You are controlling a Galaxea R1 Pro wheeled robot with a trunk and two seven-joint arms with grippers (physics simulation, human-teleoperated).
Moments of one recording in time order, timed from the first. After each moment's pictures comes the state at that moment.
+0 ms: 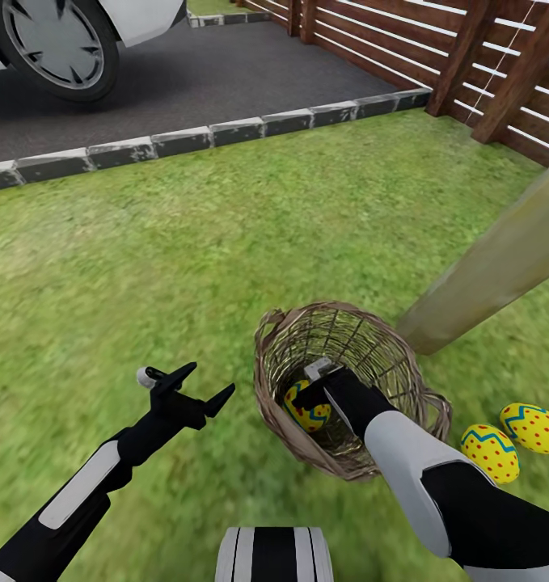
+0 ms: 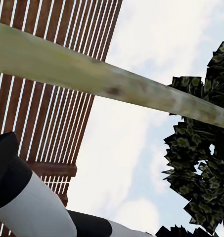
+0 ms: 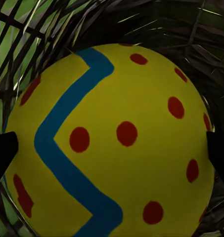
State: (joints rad) left arm -0.43 0.31 -0.39 -1.29 1.74 0.83 -0.85; right arm -1.02 0.15 0.16 -0.35 0.32 0.53 0.28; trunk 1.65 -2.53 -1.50
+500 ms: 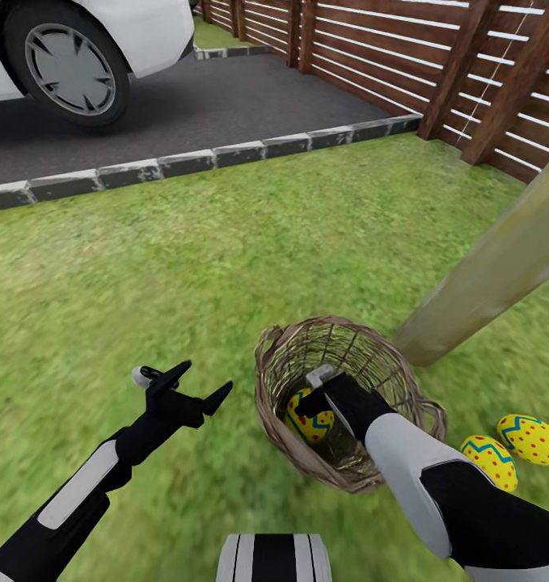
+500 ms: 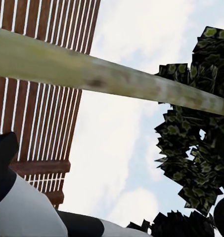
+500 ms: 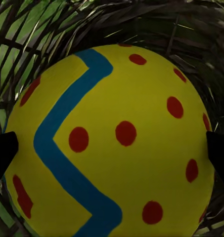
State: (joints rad) left arm -0.43 0.31 -0.39 -1.30 1.74 0.83 -0.89; right arm -1.02 0.15 0.16 -0.30 0.33 0.53 0.28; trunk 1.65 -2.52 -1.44
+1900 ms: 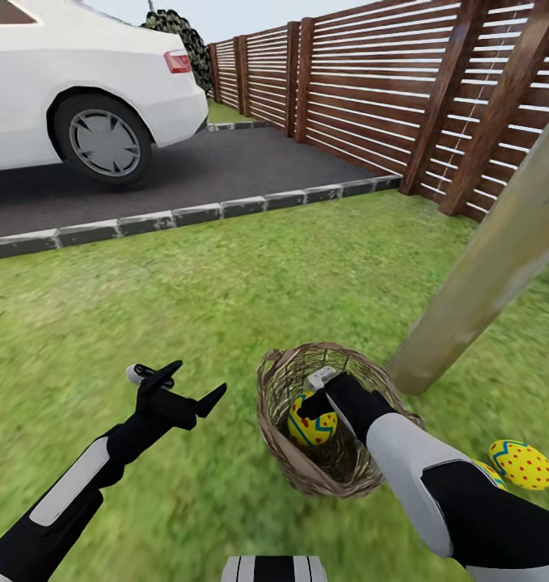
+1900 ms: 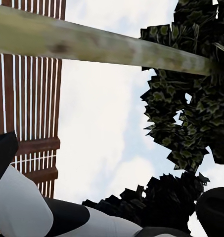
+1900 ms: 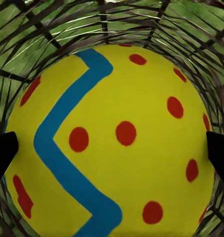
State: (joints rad) left arm -0.43 0.32 -0.34 -1.30 1.74 0.95 -0.89; right arm -1.02 0.15 0.16 -0.30 0.33 0.57 0.28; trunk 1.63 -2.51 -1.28
